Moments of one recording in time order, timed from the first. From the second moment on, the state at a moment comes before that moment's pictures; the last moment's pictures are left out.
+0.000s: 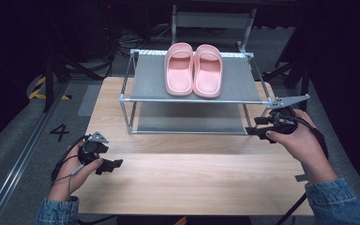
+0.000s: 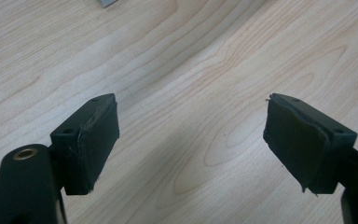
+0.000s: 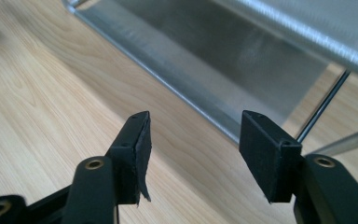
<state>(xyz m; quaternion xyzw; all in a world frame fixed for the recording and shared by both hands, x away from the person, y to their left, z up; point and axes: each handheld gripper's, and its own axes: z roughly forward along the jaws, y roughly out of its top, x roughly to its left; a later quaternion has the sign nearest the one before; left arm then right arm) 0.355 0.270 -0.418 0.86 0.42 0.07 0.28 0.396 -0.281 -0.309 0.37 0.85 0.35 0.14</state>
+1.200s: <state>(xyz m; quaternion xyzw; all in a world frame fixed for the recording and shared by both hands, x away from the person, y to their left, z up) 0.365 0.266 -0.424 0.86 0.42 0.06 0.27 0.379 -0.308 -0.409 0.44 0.86 0.26 0.10</state>
